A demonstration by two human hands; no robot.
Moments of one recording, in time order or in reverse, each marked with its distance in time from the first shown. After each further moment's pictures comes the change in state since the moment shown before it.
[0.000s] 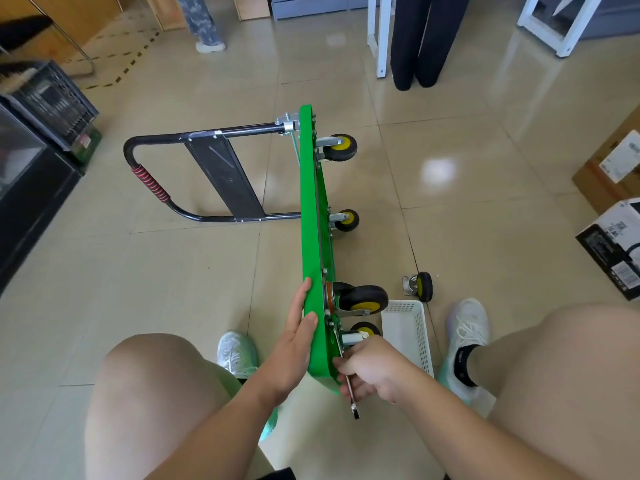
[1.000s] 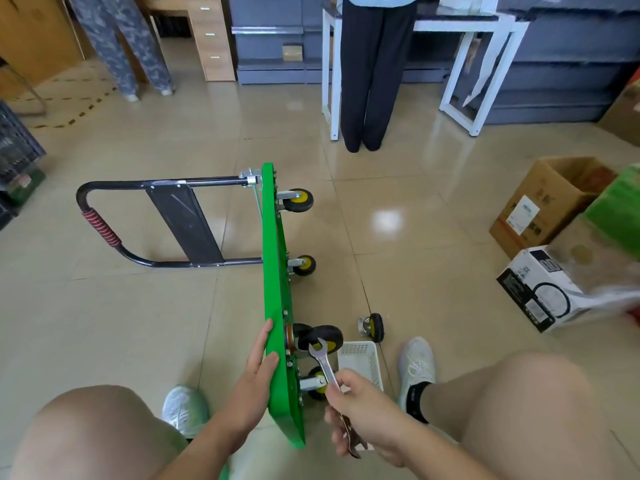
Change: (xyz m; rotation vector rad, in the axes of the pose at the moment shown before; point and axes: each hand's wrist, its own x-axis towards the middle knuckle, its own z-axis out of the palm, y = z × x) left_hand 0.007 -0.003 0.003 -0.019 0.071 -0.010; right_hand -0.090 0.004 -0.031 0.016 0.006 -0.255
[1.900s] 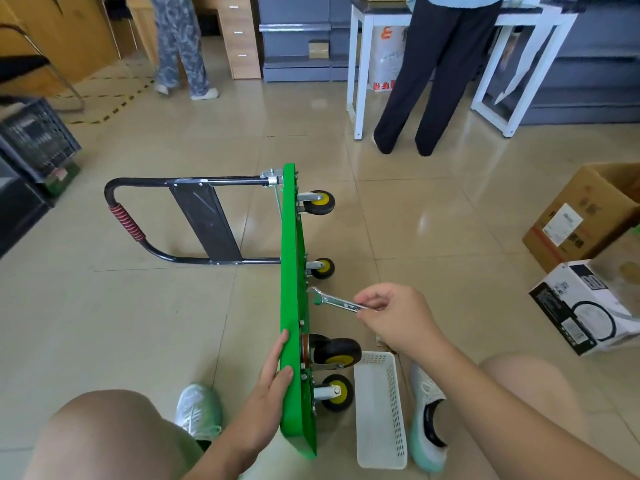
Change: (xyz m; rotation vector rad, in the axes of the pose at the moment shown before) left_hand 0.005 -0.004 -0.002 0.007 -0.025 -0.086; right_hand 0.043 -0.111 -0.058 -0.398 0.475 -0.427
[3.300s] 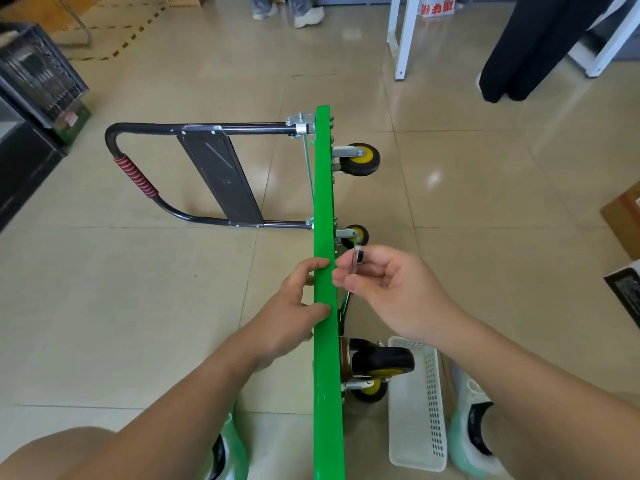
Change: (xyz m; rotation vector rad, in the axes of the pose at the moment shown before) left_hand 0.096 0.095 -0.043 0.188 -0.087 -0.061; right_hand 0.080 -0.014 0.078 0.498 -0.354 -0.268
